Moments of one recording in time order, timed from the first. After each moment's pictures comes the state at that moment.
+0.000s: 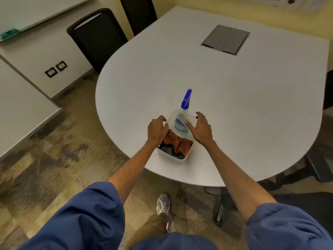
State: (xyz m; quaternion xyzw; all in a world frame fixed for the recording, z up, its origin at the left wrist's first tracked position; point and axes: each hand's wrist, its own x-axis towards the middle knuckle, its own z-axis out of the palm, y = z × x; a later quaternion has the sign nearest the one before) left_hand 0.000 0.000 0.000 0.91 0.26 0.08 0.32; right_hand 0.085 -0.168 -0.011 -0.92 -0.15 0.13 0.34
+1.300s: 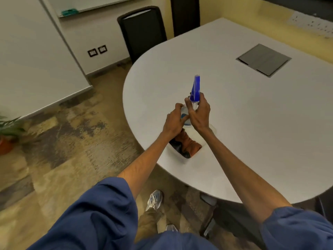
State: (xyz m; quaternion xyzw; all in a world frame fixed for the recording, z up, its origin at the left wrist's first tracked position) left_hand -0.009 -0.022 0.032 0.84 0.25 0.16 0.46; right_hand 0.065 -0.095 0.063 -0.77 -0.30 -0.01 0.57
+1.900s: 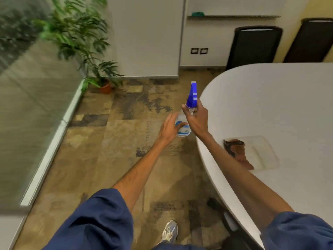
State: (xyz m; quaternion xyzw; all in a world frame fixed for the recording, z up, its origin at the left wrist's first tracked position) left_hand -0.272 -0.018 0.034 0.71 0.50 0.32 0.37; right_hand -0.144 -0.025 0.067 -0.58 -0.57 0.19 0.54
